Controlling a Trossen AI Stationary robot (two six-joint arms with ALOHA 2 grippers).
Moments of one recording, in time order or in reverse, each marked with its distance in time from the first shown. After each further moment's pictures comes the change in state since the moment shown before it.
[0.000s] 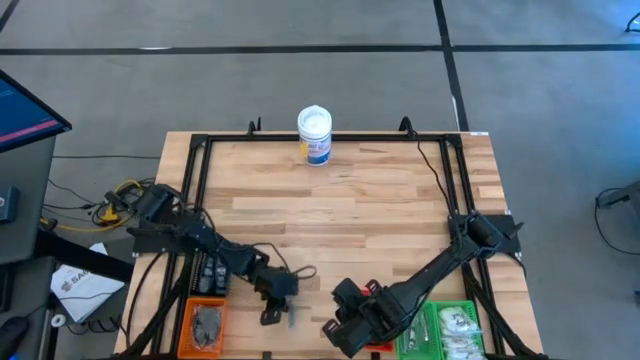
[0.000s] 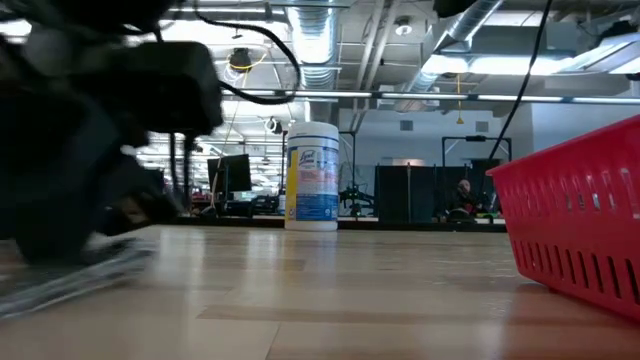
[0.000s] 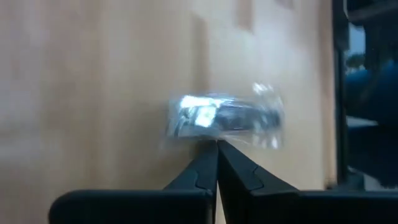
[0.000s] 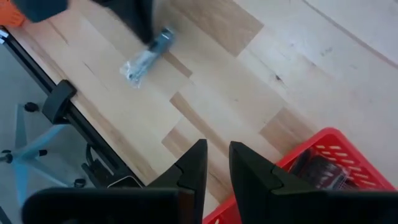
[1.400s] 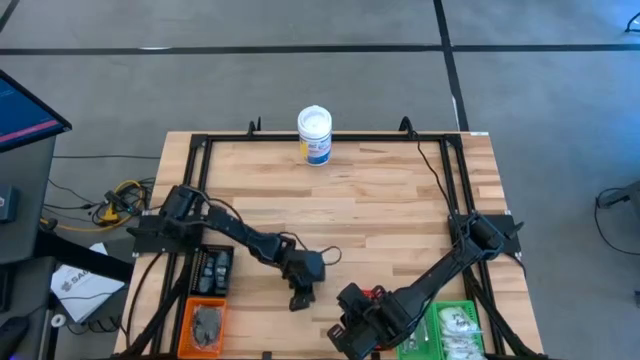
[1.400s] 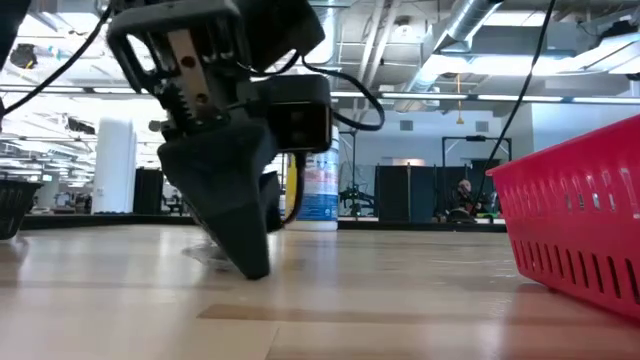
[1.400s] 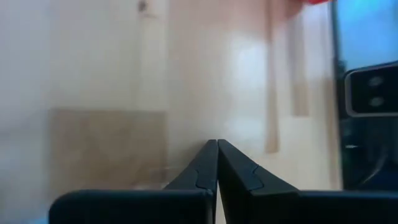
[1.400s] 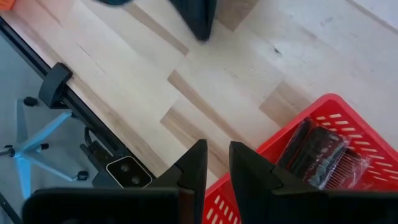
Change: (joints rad) left arm 0.181 0.192 0.198 -0.025 0.138 0.117; right arm 0.037 0.000 0.000 -0.022 -0.028 0.065
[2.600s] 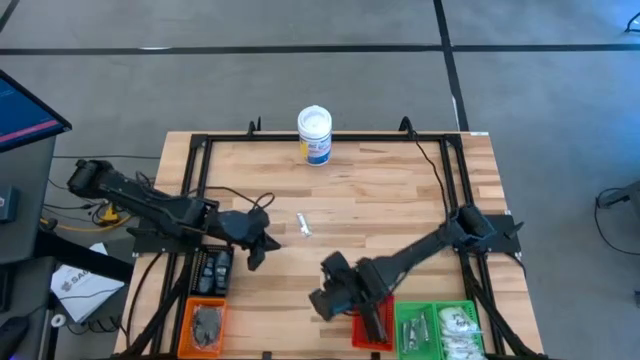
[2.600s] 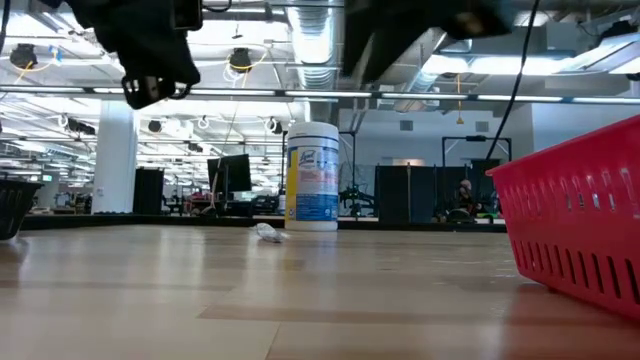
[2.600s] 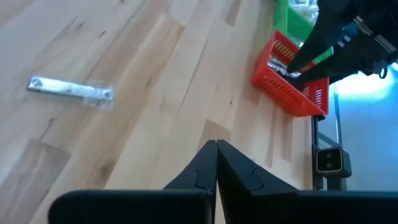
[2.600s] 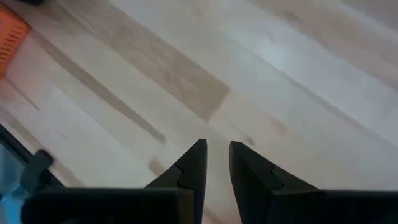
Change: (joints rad) left arm 0.000 -0.936 -0.367 -0.258 -0.481 -0.211; right arm -0.191 0.000 0.000 -0.007 0.011 -0.101
